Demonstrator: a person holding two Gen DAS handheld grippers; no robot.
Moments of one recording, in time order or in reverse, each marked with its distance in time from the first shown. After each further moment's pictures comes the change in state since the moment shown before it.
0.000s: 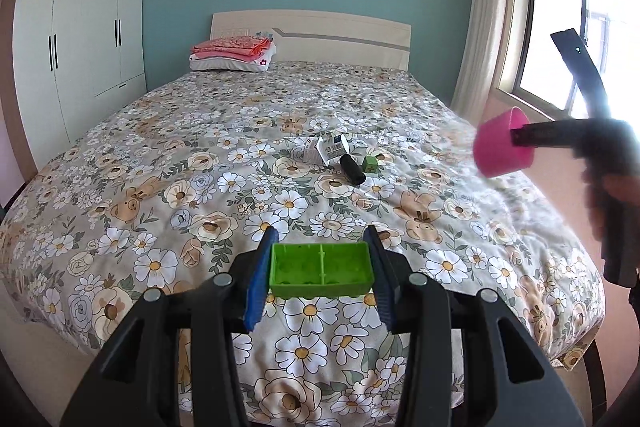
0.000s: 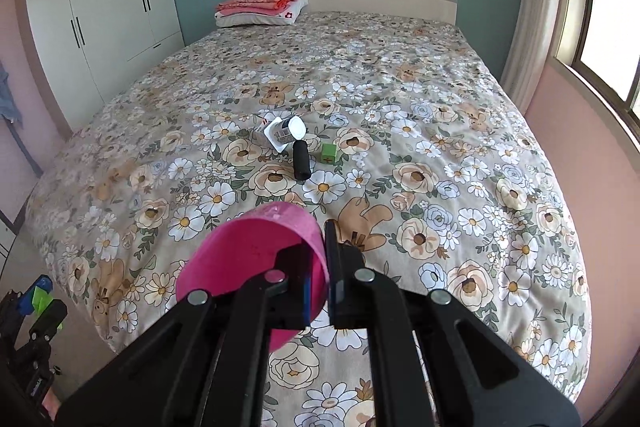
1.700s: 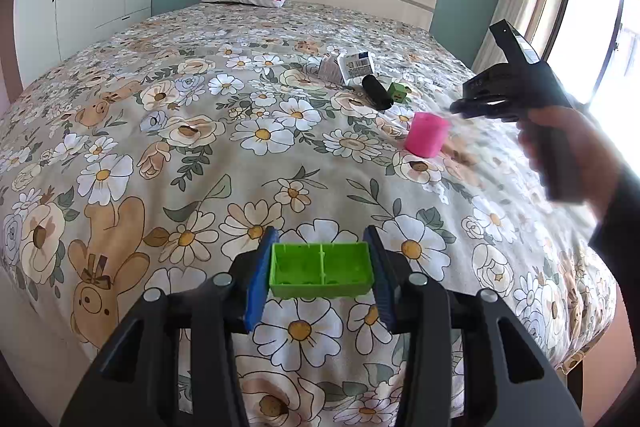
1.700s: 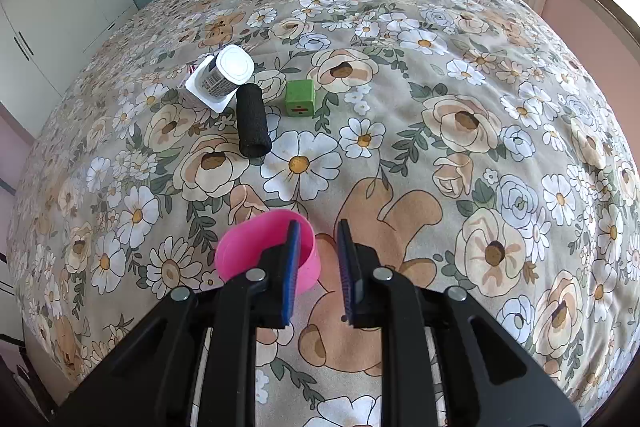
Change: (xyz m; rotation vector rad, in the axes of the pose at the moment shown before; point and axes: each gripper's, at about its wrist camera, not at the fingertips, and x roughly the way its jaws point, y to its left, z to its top) left arm 0.113 0.024 -0.084 -0.122 0.177 -0.015; right arm 0.250 -0.035 0.014 0.179 0.252 0.011
